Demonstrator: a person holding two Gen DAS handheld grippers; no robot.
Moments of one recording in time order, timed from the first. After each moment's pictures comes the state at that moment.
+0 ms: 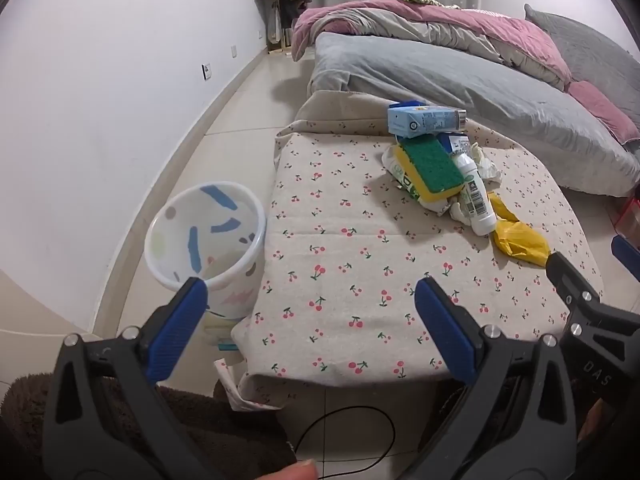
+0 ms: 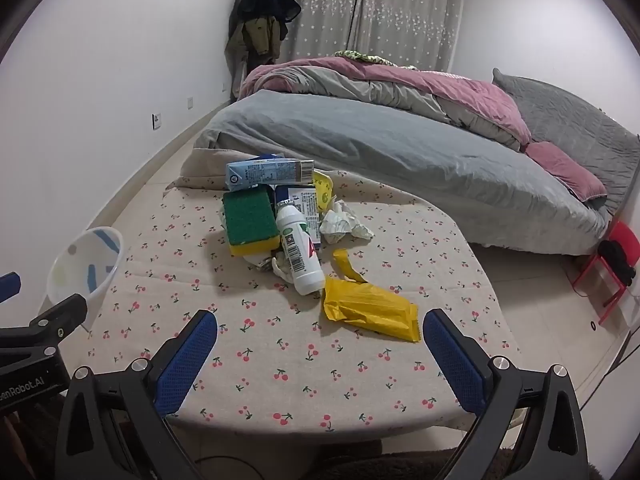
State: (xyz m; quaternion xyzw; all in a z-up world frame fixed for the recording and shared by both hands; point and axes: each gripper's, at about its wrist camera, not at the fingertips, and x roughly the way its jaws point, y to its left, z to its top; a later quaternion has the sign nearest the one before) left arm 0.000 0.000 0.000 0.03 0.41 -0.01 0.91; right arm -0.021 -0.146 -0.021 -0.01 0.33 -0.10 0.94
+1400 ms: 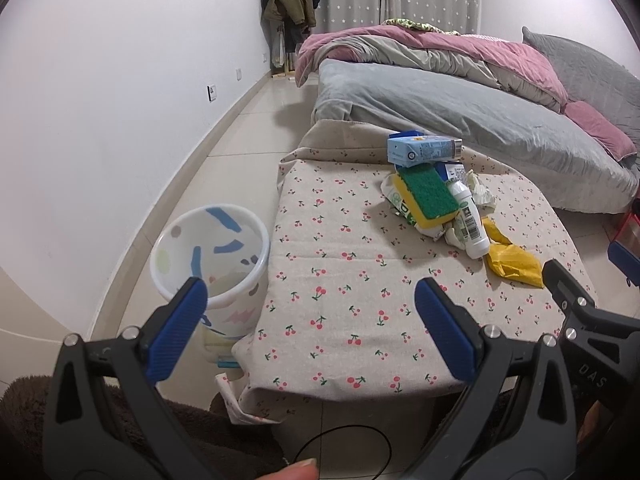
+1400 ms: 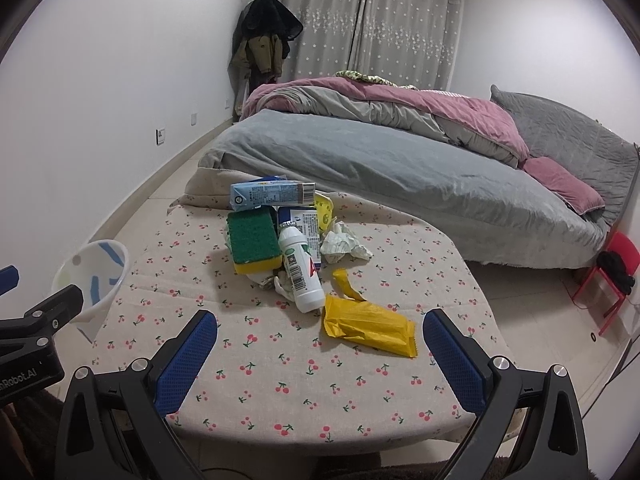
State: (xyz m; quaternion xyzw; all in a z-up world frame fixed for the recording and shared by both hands) left arm -0.011 0.004 0.014 0.02 0.36 -0.01 0.93; right arm -0.030 -0.142 -0.012 -0.02 0.30 -0.10 0.95
